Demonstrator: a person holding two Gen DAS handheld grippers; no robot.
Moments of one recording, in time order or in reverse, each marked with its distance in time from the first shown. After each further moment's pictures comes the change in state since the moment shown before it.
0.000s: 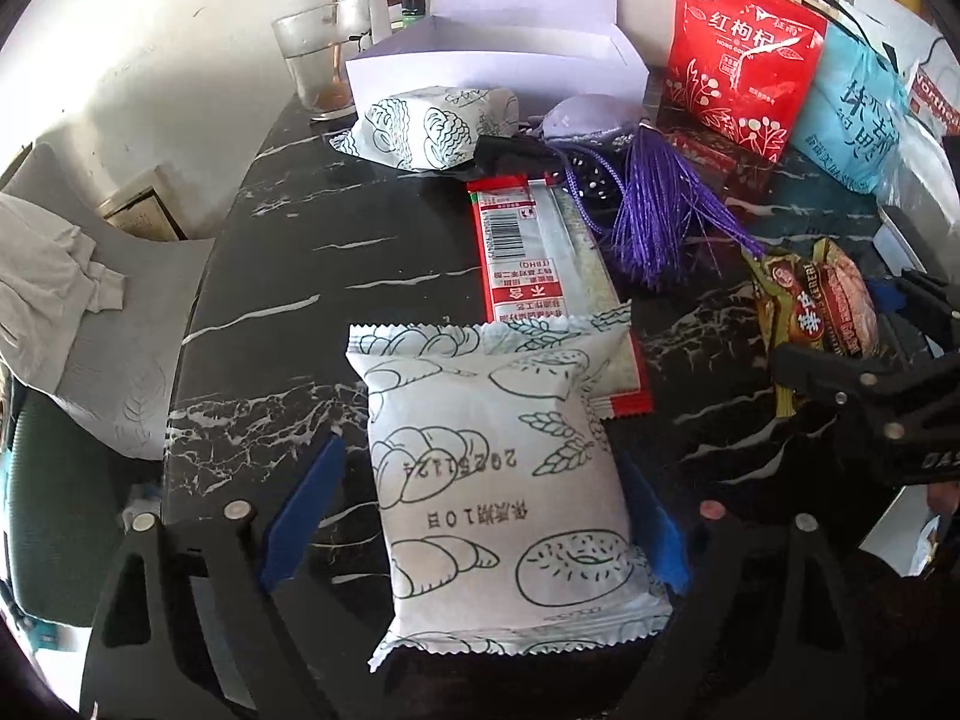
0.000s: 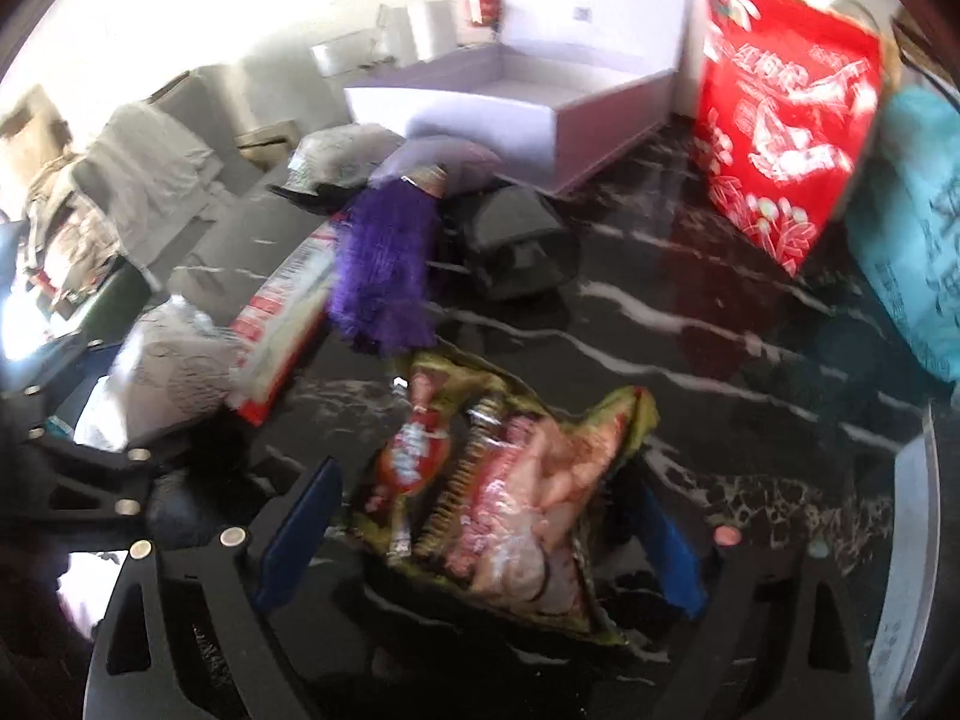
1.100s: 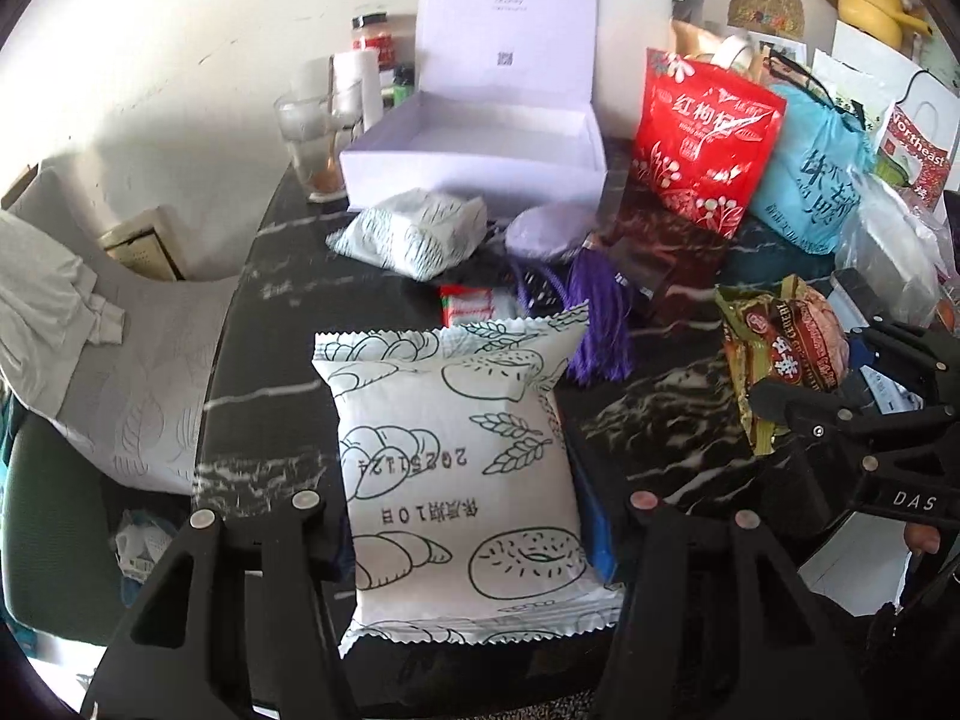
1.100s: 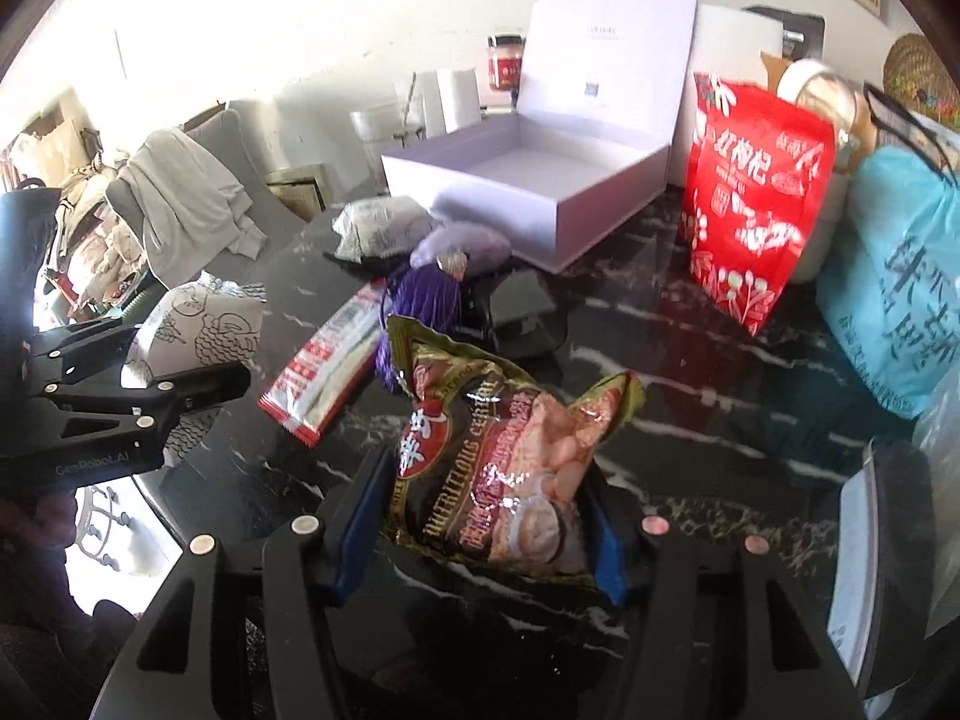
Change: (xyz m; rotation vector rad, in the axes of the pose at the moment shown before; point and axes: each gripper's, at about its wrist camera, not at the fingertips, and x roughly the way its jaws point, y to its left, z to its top) left arm -0.060 -0.017 0.025 -0.003 -0.122 -0.030; right arm -0.055 0.000 0.007 -0.042 -0.112 0.062
